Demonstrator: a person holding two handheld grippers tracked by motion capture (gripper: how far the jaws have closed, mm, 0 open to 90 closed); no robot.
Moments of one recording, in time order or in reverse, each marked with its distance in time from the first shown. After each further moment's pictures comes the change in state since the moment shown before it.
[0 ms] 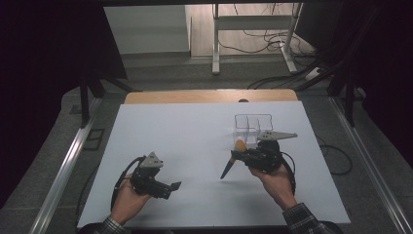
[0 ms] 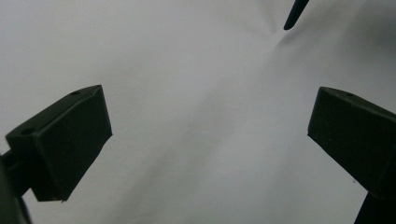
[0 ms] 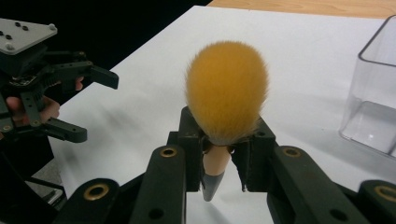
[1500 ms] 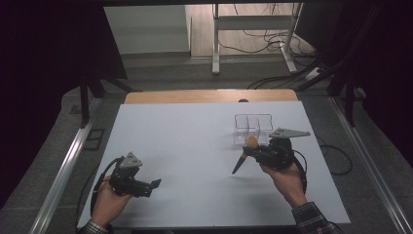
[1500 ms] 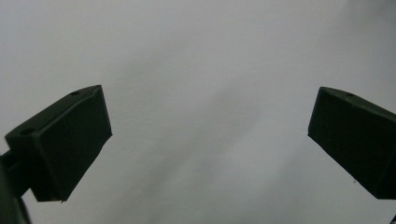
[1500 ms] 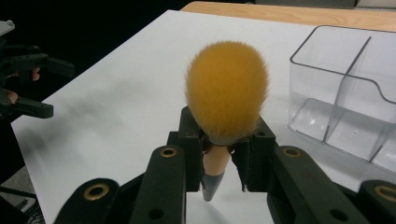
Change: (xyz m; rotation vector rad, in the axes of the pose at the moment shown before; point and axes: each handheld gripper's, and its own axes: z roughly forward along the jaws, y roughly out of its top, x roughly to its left) left arm 0.029 -0.028 -0.031 0.028 0.136 -0.065; right arm -0.017 0.002 -0.022 -0.011 -0.087 -0.010
